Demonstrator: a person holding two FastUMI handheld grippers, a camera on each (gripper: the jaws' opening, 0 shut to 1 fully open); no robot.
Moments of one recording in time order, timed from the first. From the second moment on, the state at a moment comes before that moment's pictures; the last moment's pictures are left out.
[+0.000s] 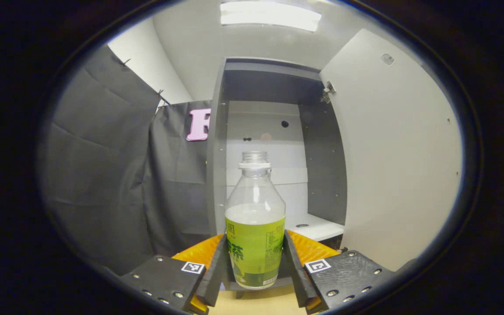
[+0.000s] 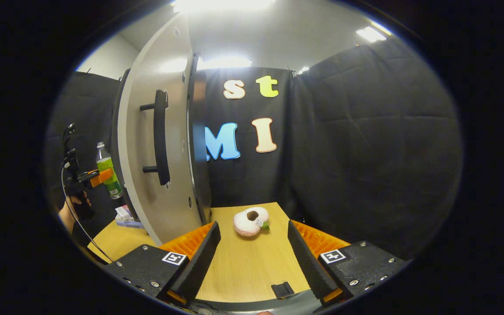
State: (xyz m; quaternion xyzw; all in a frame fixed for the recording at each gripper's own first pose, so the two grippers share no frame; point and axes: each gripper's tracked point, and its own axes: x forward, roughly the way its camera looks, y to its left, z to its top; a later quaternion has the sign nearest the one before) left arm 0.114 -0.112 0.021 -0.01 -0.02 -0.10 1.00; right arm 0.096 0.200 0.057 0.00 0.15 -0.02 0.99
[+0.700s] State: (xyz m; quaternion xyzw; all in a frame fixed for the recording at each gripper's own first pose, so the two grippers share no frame) left arm 0.019 -0.069 -0.069 0.00 0.01 -0.06 1.00; right arm 0.090 0.211 0.055 -0.01 0.17 0.01 0.99
